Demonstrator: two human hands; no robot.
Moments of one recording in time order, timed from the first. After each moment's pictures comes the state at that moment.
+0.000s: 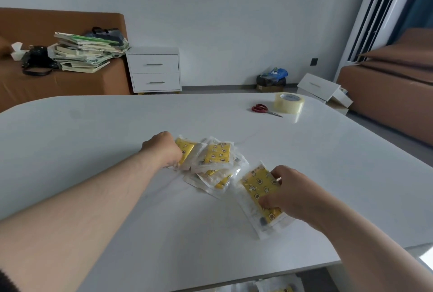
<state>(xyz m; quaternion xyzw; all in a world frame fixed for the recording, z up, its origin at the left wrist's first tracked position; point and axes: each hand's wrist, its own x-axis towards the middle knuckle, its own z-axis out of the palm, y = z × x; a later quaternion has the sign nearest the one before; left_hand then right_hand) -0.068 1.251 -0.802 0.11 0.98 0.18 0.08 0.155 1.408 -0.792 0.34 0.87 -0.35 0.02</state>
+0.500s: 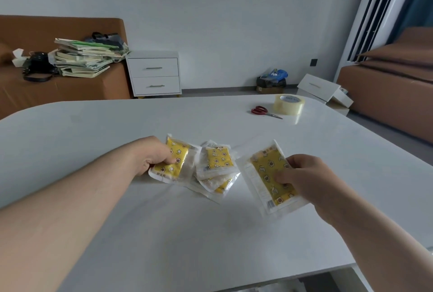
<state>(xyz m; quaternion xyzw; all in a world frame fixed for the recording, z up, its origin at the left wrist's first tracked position) -0.075 1.234 -0.789 0.06 0.87 0.42 0.25 0.155 1.428 -0.779 0.38 0.77 -0.50 -0.11</state>
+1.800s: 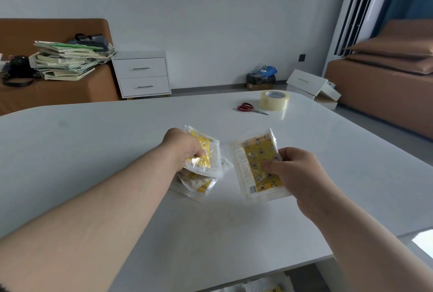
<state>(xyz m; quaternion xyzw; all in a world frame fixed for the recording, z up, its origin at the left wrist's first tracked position) -0.028 1.320 -0.786 0.05 0.86 0.48 0.15 0.162 1.437 -0.786 0.36 0.70 -0.58 -0.21</state>
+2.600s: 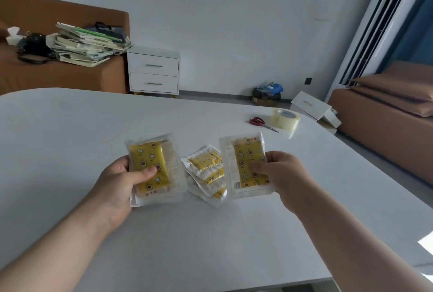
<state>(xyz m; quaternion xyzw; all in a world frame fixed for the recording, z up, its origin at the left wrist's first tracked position) -0.009 1.166 -0.821 0.06 0.55 0.81 0.19 0.112 1.414 -0.772 0.33 0.73 -0.58 -0.16</state>
